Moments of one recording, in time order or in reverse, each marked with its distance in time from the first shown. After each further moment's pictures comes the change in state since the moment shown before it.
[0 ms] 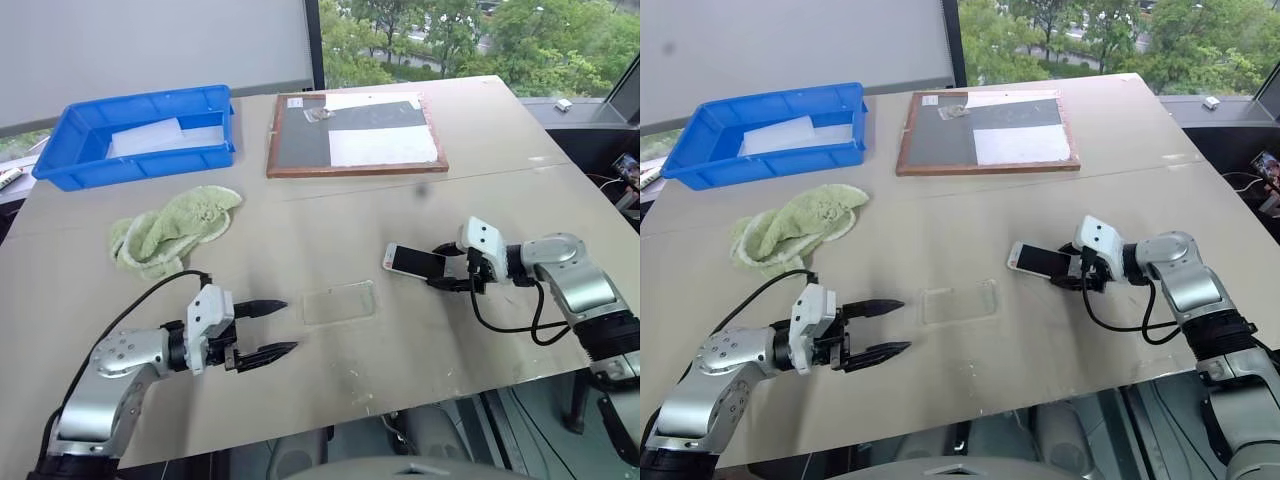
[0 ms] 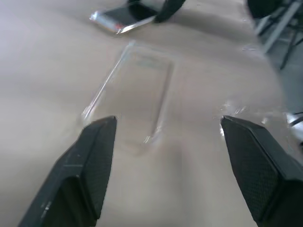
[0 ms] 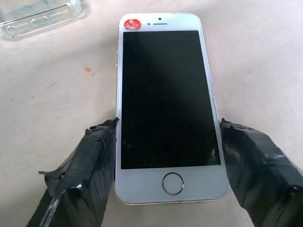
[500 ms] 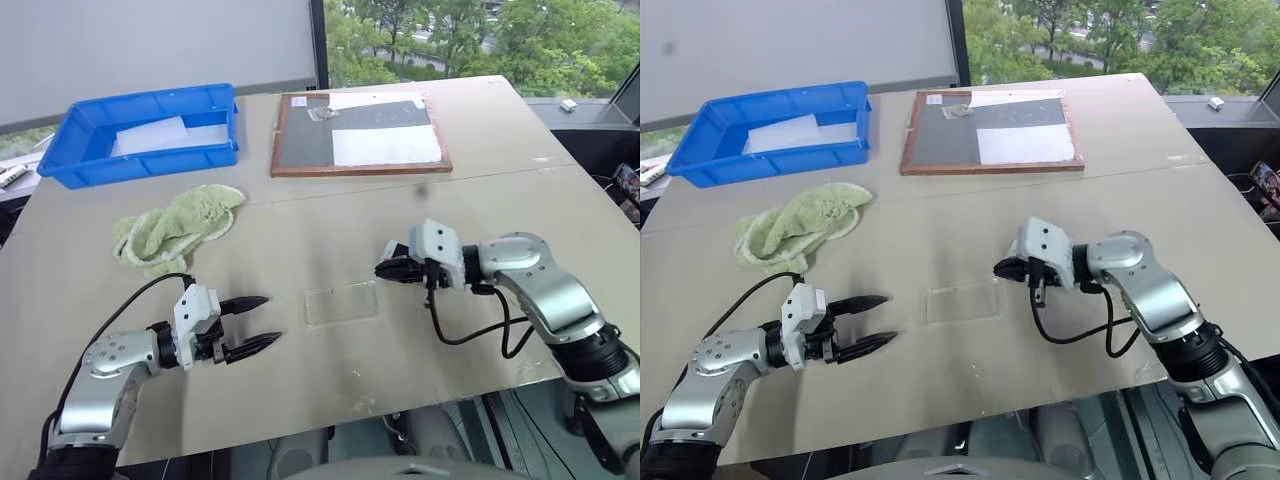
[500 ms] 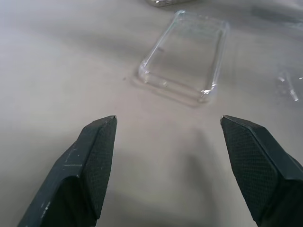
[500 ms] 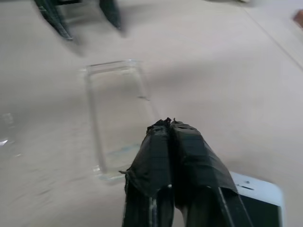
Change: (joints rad) left arm -0.057 -0.007 -0.001 0.177 0.031 -0.093 -0.008; right arm -0.013 0.086 0.097 -0.416 0.044 0.236 -0.130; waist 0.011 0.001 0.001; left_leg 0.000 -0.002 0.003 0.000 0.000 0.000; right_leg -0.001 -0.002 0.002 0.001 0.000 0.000
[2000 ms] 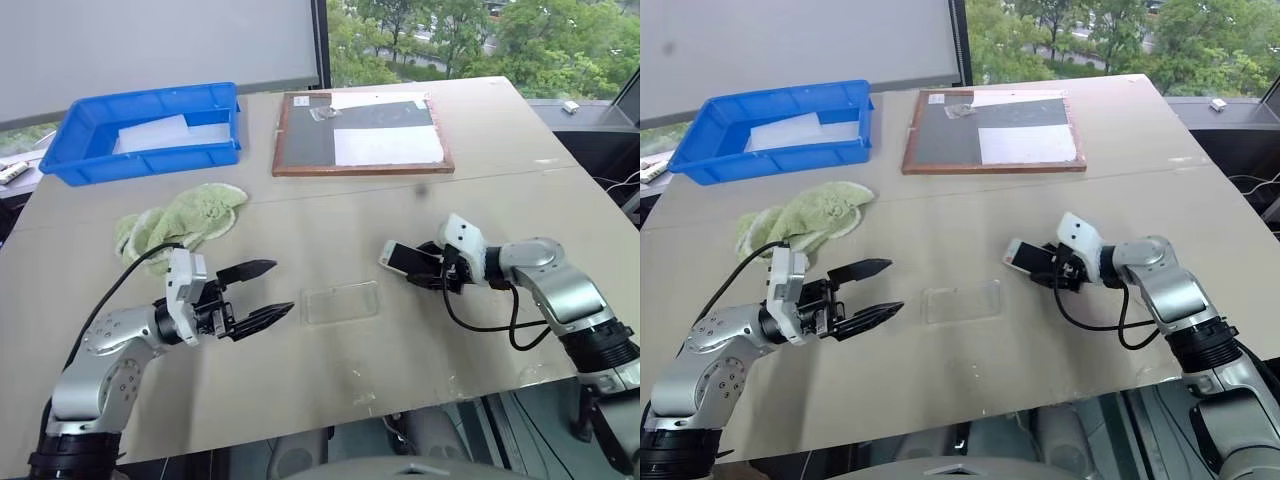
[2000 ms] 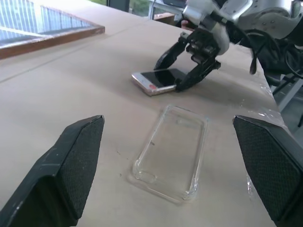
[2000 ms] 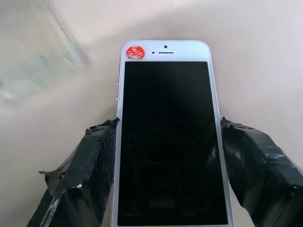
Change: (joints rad) left arm -0.056 -0.004 0.071 -0.176 -0.230 0.233 0.043; right arm -0.003 -0.031 -0.034 0.112 -0.016 0.053 -0.041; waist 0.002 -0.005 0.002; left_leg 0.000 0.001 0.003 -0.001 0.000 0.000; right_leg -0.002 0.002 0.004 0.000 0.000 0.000
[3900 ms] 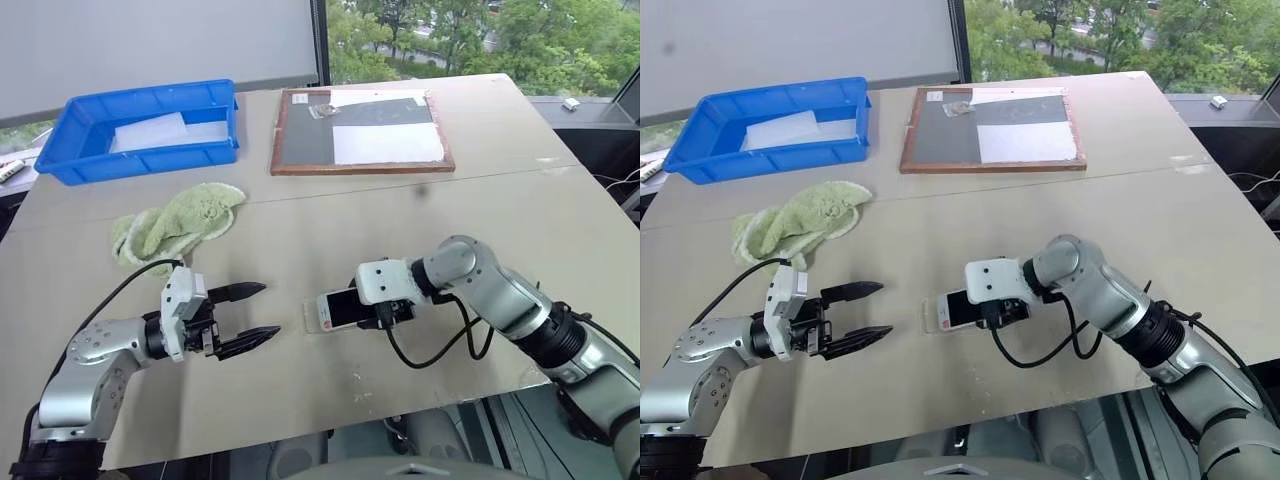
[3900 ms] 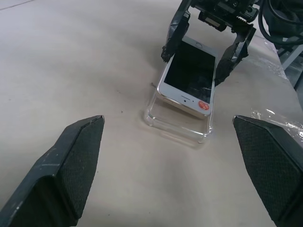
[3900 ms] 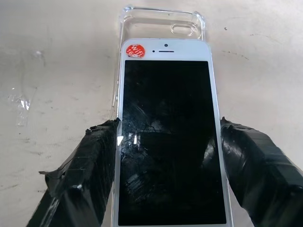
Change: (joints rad) left arm 0.036 0.045 0.000 0.065 0.081 -0.031 -0.081; right arm -0.169 0.077 0.389 -0.101 -0.251 -0.067 0.184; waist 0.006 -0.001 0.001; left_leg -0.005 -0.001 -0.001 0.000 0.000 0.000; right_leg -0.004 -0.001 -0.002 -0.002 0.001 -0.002
